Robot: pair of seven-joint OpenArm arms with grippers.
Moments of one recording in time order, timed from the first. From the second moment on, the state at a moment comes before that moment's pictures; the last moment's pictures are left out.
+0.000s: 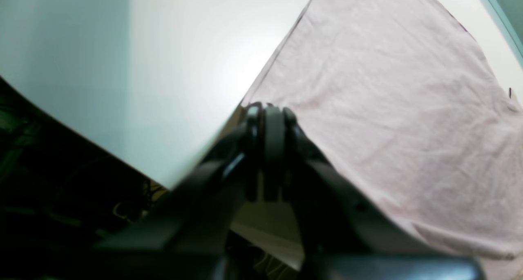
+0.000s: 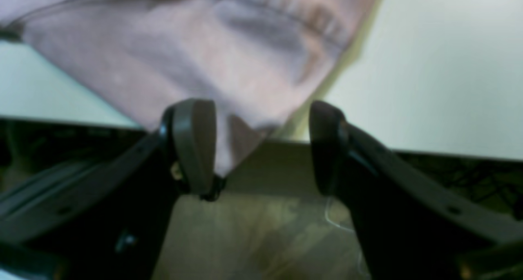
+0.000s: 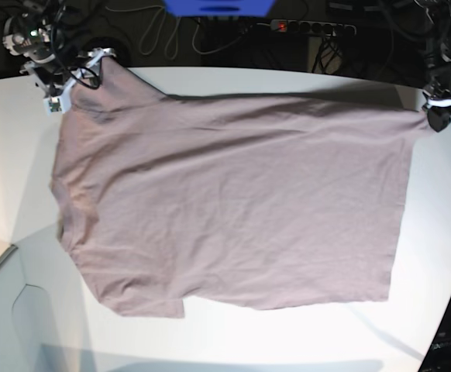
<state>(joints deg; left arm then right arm) 23.4 -4.6 -45.9 93.8 -41.1 -19.2 33.1 -24.7 -7.1 36.4 99.1 -2.0 39.9 -44.7</state>
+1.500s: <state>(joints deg) 13.1 -5.0 -45.9 93.8 -40.7 -19.0 33.4 -11.5 -6.8 33.6 108.0 -1.8 39.9 -44.7</state>
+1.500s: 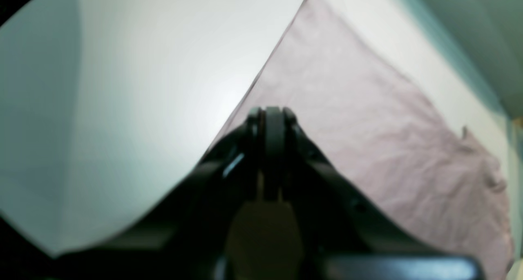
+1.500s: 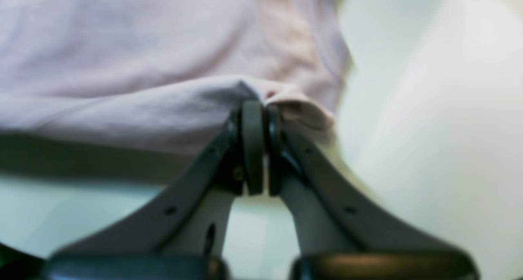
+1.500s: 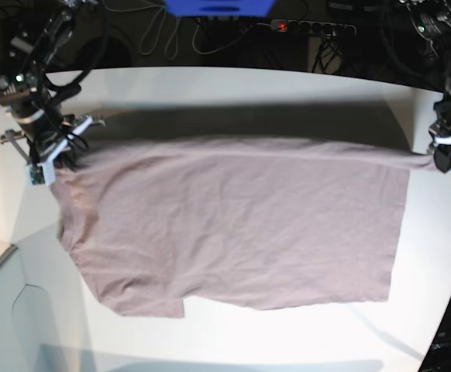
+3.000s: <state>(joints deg) -8.4 -11.3 -38.4 73.6 -28.7 -19.2 32.8 11.3 3.9 23.5 77.5 -2.0 39.9 -39.3</state>
